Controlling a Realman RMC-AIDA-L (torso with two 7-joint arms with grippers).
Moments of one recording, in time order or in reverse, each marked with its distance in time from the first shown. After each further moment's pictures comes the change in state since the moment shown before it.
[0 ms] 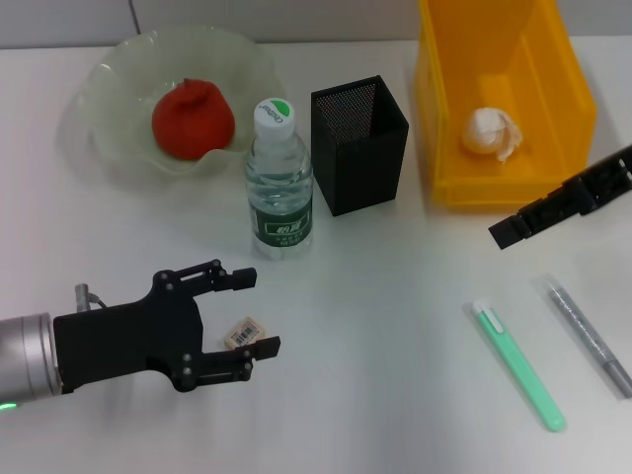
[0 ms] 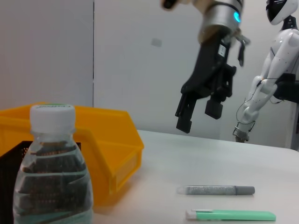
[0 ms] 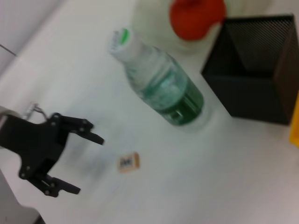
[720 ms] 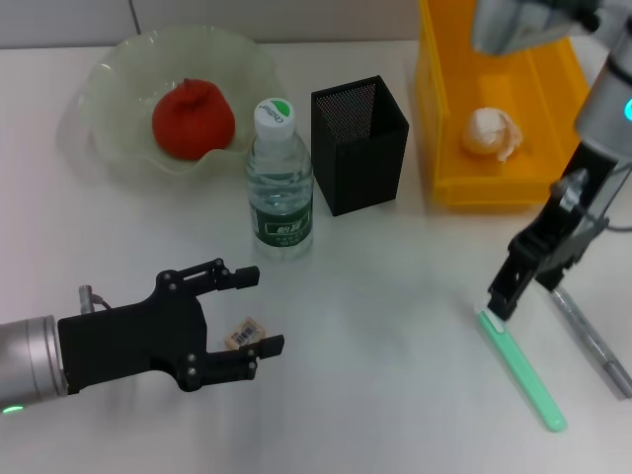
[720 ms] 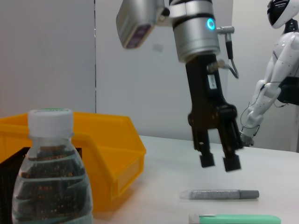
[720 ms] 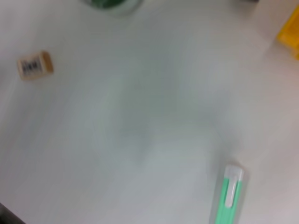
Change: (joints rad) left arm -0.004 -0.001 0.000 -0.048 -0.025 -0.009 0.060; right arm 0.353 0.082 -0.178 0.345 -0.460 0.017 0.235
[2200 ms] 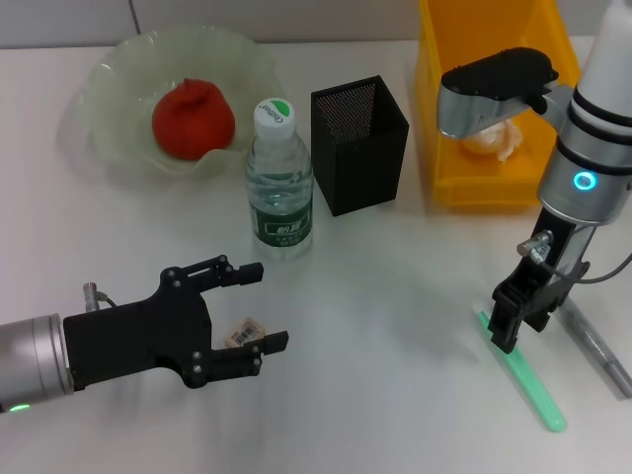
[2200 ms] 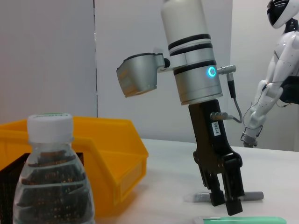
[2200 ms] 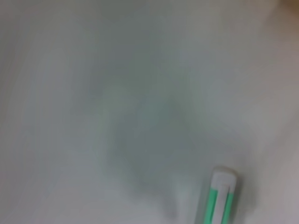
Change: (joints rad) left arm -0.013 0.000 0.000 -0.035 -0.015 -0.012 0.045; right arm 0.017 0.036 -0.111 0.232 -0.035 0.227 0.027
